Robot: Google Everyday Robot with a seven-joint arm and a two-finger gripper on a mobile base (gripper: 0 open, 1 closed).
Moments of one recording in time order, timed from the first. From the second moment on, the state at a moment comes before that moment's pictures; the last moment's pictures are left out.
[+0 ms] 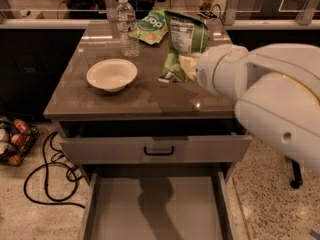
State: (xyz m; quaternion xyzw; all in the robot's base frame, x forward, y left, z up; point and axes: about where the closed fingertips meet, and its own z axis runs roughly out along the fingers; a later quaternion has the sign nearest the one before) arm 0.578 -0.088 0.954 -0.20 0.78 0.05 0.59
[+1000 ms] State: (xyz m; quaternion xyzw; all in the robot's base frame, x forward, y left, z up) arm 0.690 -0.102 0.958 -0.20 0.82 0.02 0.54
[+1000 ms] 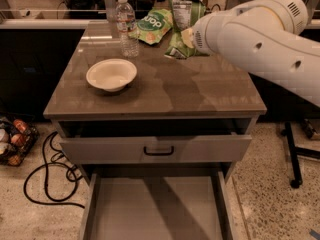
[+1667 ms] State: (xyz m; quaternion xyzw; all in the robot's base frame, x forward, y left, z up) arm 0.729 -0.143 0.955 -0.17 0.84 0.08 0.50
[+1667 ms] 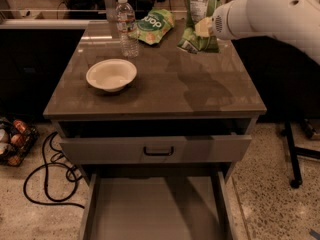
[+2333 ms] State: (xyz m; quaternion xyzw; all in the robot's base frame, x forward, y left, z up) arm 0.765 -0.160 0.959 -0.12 0.86 0.18 0.47
